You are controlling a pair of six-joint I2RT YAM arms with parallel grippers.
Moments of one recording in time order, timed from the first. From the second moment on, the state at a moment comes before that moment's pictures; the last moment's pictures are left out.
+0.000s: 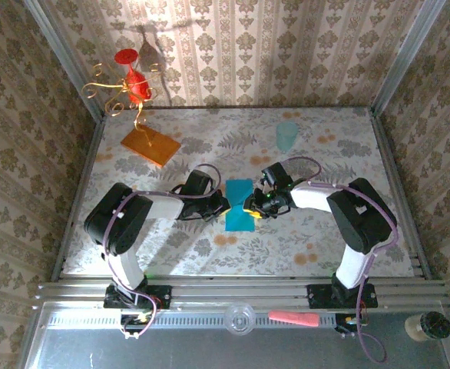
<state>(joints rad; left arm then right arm) -0.63 1.77 0.75 0.15 0.46 -1.04 0.49 1.78 0.90 -0.19 -0.48 0.92</state>
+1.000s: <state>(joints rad) -0.63 1.77 0.72 0.23 0.47 -1.09 0.50 1.80 0.91 -0.12 -0.48 0.95</state>
